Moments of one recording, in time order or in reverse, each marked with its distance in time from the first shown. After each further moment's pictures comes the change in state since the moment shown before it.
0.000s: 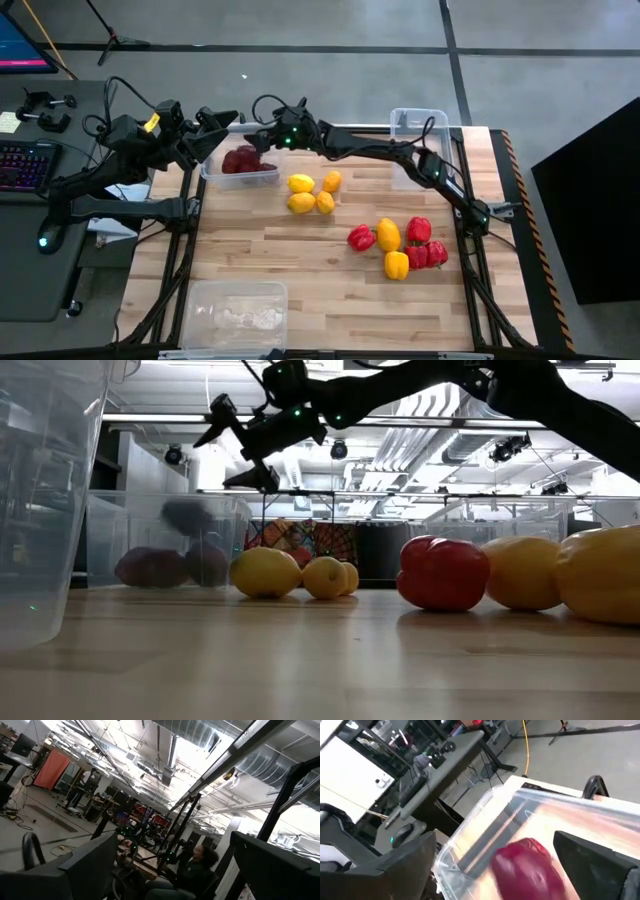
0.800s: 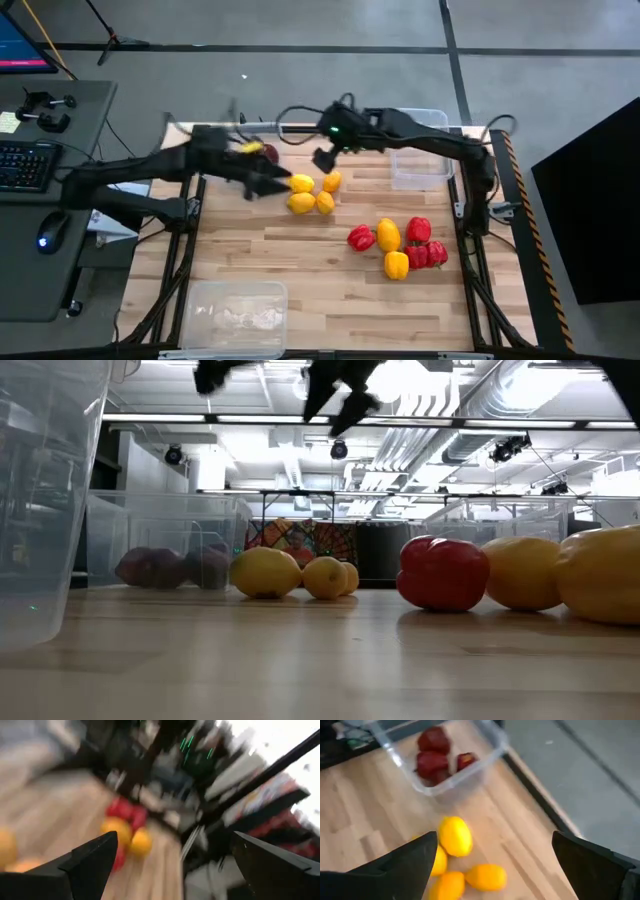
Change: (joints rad) left arm -0.046 0.323 0.000 -0.310 0.296 -0.095; right arm 0.082 -0.494 -0.109 -0.997 0.287 -0.476
